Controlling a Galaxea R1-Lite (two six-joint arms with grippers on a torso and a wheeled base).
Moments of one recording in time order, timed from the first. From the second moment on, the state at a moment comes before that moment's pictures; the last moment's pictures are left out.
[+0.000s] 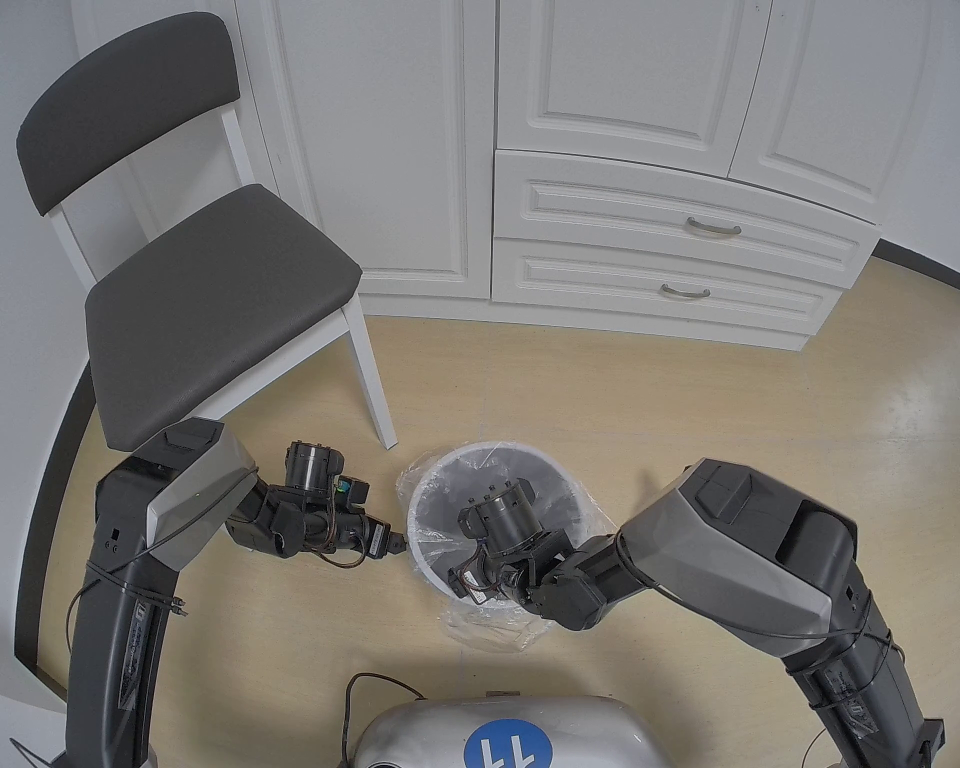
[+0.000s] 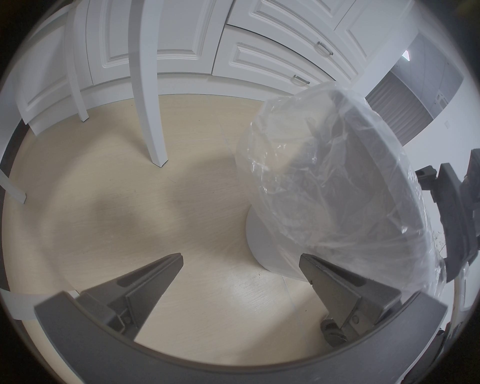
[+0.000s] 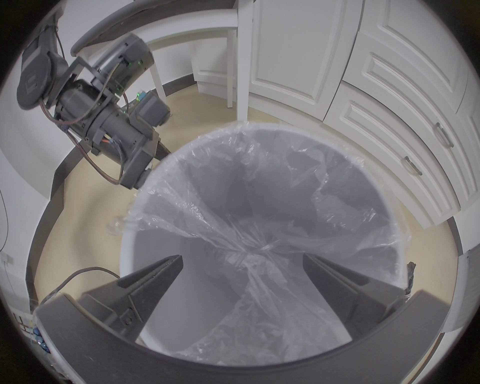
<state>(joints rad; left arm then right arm) -0.21 2.66 -1.45 -0.45 -0.36 0.16 0.75 2.60 -1.53 -0.40 -0.34 -0.08</state>
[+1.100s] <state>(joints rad) -0.15 2.63 -1.44 -0.44 -0.39 0.23 0.89 2.51 -1.43 -0.42 -0.35 -0.07</state>
